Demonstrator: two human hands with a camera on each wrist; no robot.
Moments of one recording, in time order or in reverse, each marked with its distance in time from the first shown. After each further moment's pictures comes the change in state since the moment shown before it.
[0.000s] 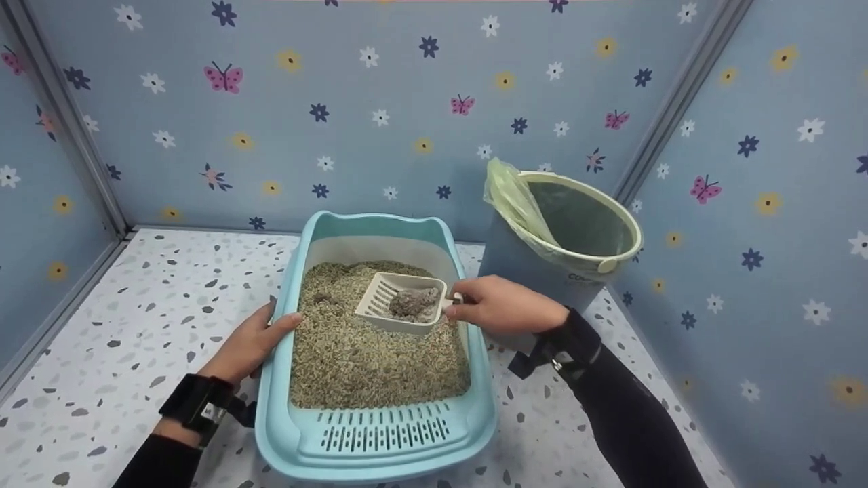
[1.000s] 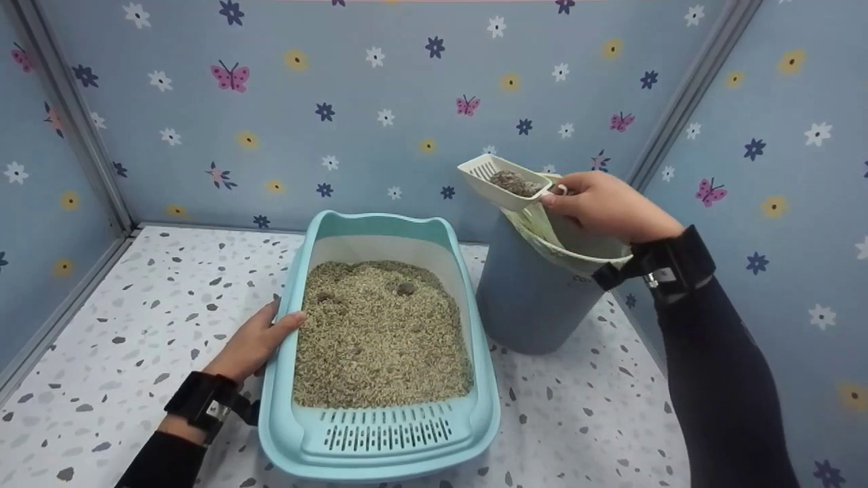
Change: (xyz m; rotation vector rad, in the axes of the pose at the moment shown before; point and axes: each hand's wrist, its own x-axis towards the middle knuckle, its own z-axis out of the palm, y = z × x) left_hand -0.001 0.001 -0.001 -0.014 0.011 -0.001; right_hand -0.041 0.014 -0.154 0.025 0.226 0.339
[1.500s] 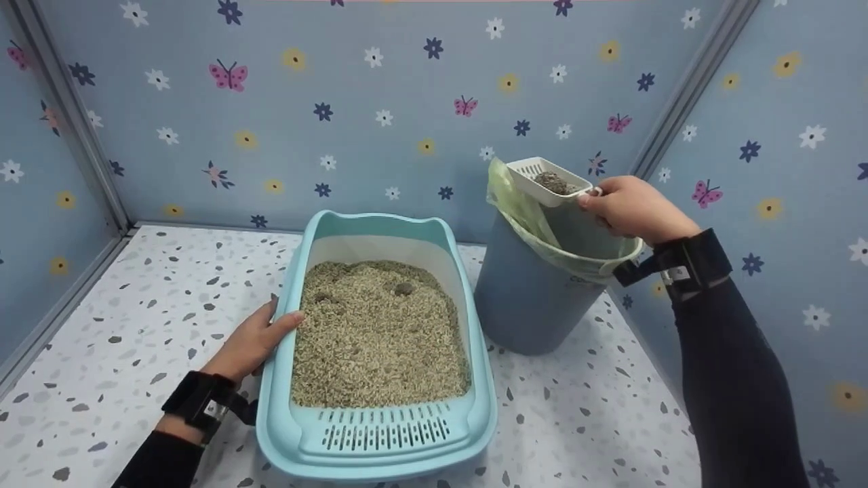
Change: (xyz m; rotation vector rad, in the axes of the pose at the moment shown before) left_hand 0.001 -0.001 0.001 -0.005 -0.025 0.015; right_hand 0.000 0.052 -0.016 0.054 0.064 0.163
